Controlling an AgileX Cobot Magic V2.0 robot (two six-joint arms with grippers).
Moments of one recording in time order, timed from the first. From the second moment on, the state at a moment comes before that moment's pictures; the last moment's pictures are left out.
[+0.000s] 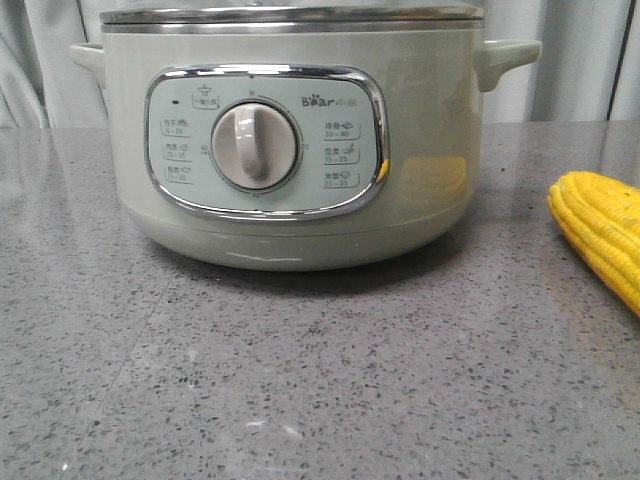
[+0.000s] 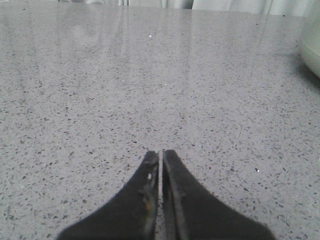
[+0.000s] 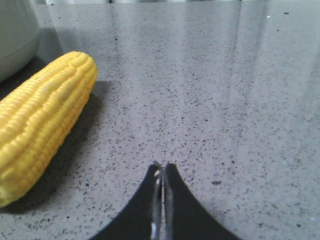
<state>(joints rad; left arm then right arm) -0.03 -0.01 0.00 -0.06 0.33 -0.05 0.00 -0.01 0.01 -0.08 0.32 0.08</state>
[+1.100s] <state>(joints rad) -0.03 -0.01 0.00 -0.06 0.32 -0.05 0.00 -0.01 0.01 -0.08 0.31 0.08</state>
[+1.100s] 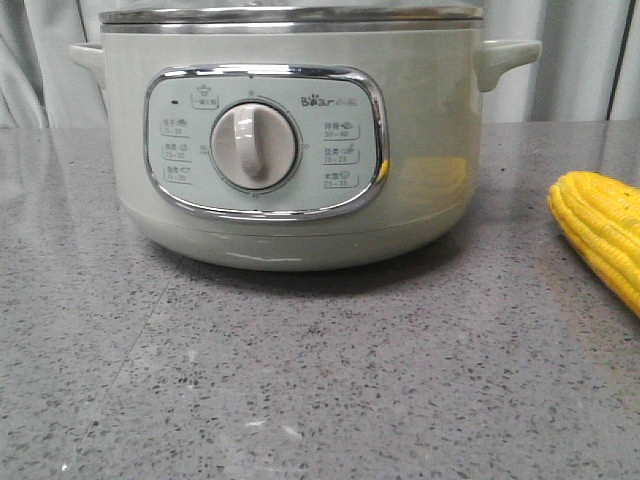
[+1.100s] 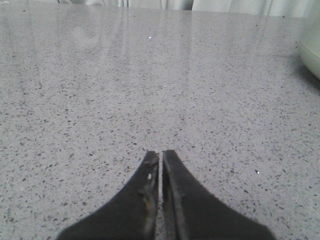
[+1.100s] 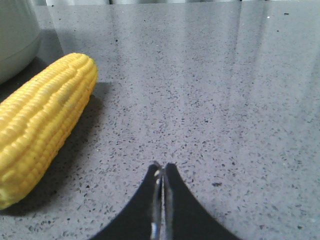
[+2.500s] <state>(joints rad) -0.03 -0.01 0.00 -0.10 0.04 -0.05 0.00 -0.01 0.01 -0.08 0.16 0.08</state>
